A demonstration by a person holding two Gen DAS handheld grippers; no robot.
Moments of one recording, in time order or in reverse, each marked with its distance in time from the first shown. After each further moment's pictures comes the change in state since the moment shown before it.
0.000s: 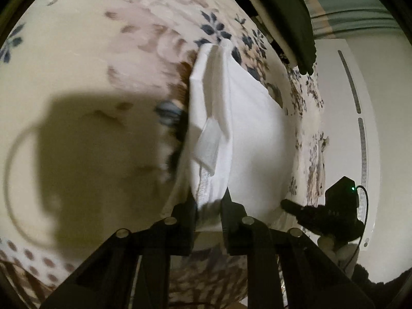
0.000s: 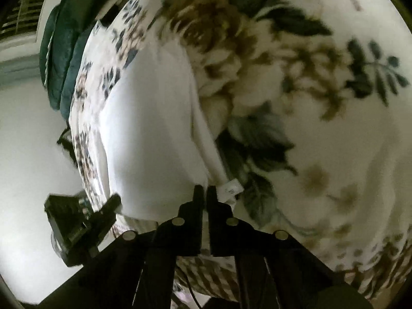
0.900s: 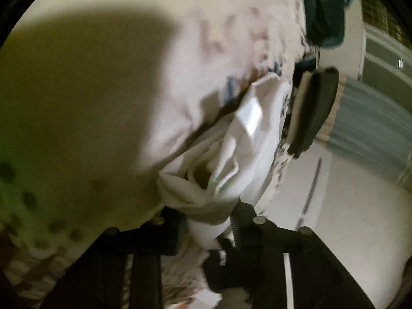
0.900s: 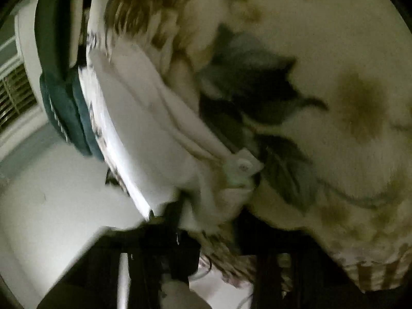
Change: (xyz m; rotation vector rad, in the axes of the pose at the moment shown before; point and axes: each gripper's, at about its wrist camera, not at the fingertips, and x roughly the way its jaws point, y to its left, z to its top) left arm 0.021 0.060 -0.062 -0.618 -0.169 -0.330; right arm 0.050 -0.035 -0.033 0.385 0.051 0.300
